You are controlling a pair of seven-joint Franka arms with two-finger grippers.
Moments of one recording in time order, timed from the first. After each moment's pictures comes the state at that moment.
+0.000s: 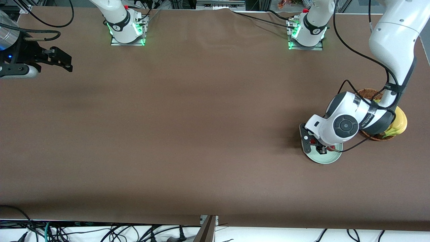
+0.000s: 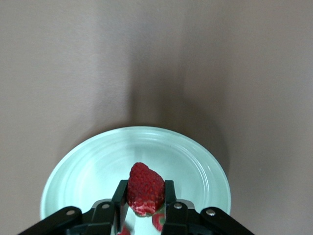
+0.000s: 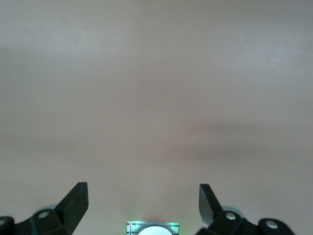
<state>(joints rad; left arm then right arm) 0.39 0.74 -0.62 -1.67 0.61 2.07 0.99 0.06 0.00 0.04 -1.53 -0.03 1.44 0.05</state>
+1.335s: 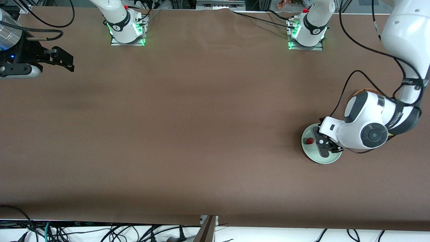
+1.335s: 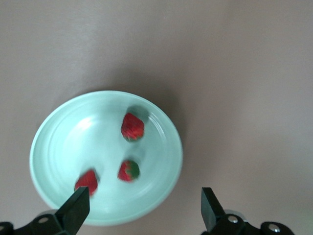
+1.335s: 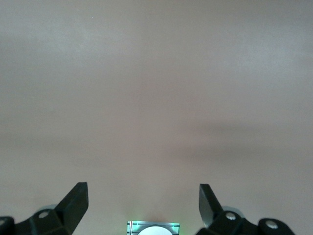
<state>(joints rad) 0.42 0.67 -0.68 -1.50 0.43 1.73 0.80 0.06 0.00 0.05 -1.53 -0.03 1.44 0.05</state>
